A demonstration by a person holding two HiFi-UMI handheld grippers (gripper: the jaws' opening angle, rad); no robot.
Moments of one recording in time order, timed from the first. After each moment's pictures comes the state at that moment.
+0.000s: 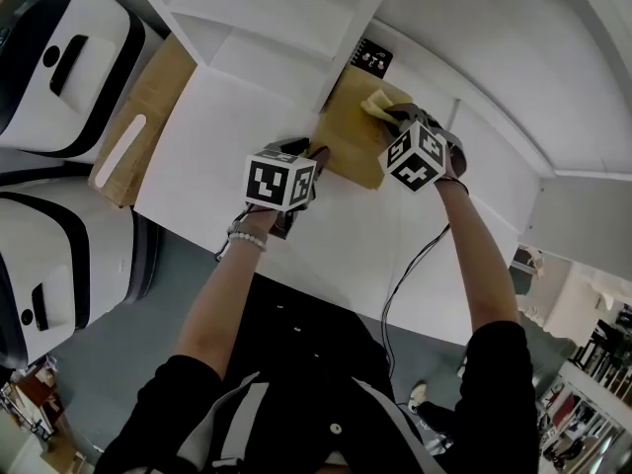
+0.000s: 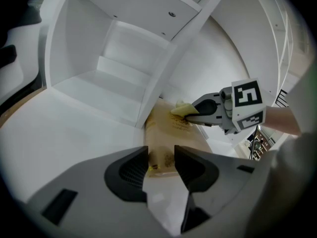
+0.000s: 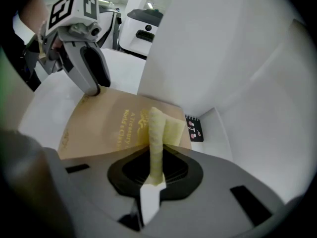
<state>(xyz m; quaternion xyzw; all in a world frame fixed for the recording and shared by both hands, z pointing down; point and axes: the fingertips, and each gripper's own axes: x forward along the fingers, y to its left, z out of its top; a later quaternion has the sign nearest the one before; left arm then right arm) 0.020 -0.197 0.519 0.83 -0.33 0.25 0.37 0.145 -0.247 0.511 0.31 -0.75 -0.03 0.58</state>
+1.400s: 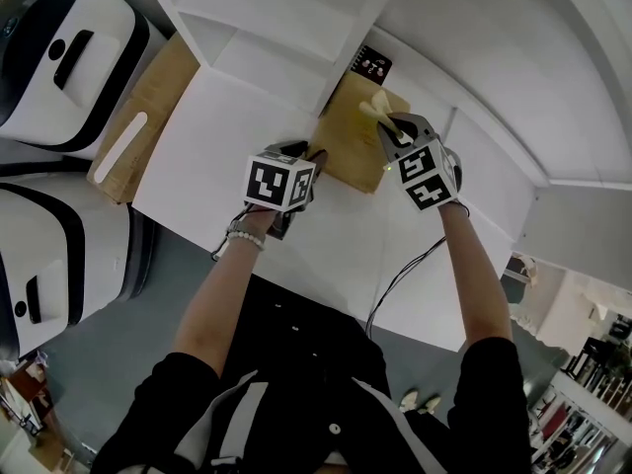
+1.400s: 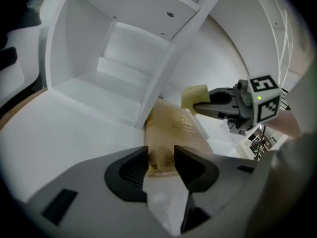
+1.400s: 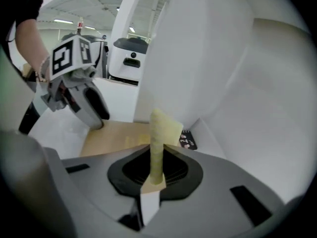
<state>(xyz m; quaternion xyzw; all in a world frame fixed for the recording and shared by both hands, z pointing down) 0.021 -0.197 0.518 0.83 -0.33 0.25 0.36 0.130 -0.240 0.465 0.38 -0.81 0.00 0.45</state>
